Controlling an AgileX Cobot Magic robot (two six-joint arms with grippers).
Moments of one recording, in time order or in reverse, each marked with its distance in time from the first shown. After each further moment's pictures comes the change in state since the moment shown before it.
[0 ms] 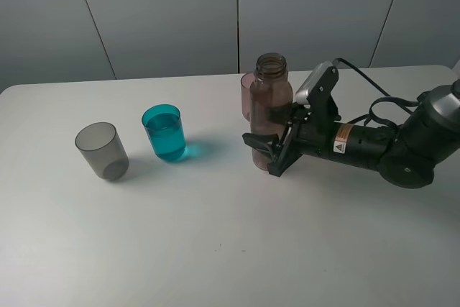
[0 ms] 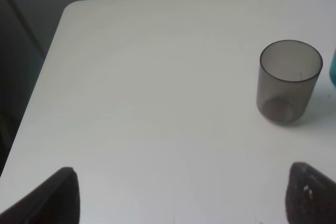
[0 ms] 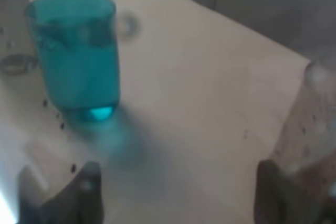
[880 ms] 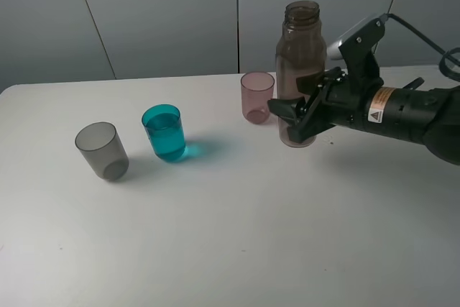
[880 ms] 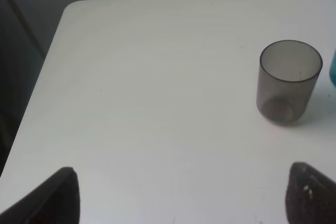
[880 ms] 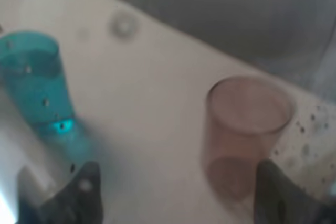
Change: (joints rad) left arm 0.000 0.000 0.000 0.000 0.000 0.000; right arm 0.000 -0.373 0.094 0.083 0.320 0.172
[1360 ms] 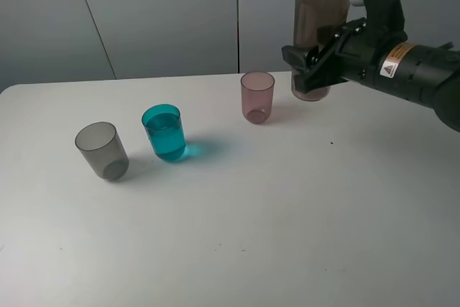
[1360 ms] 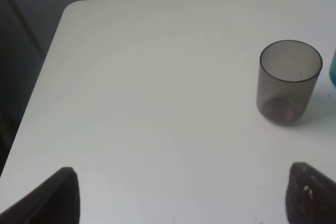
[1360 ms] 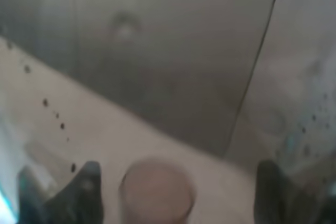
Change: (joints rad) left arm 0.000 0.000 0.000 0.000 0.000 0.000; right arm 0.000 -0.156 -0.054 0.181 0.108 -0.081
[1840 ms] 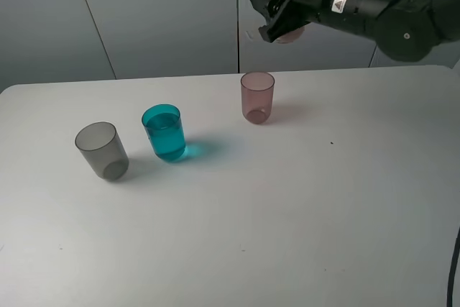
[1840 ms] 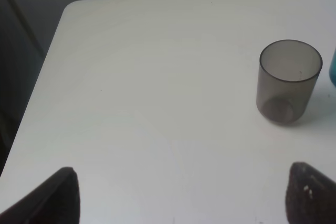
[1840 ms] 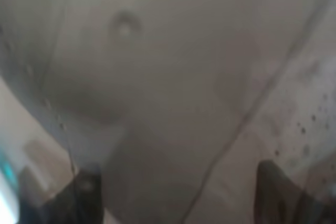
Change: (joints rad) left arm 0.000 0.000 0.000 0.000 0.000 0.000; right arm 0.044 0.145 -0.381 0.024 0.117 -0.209
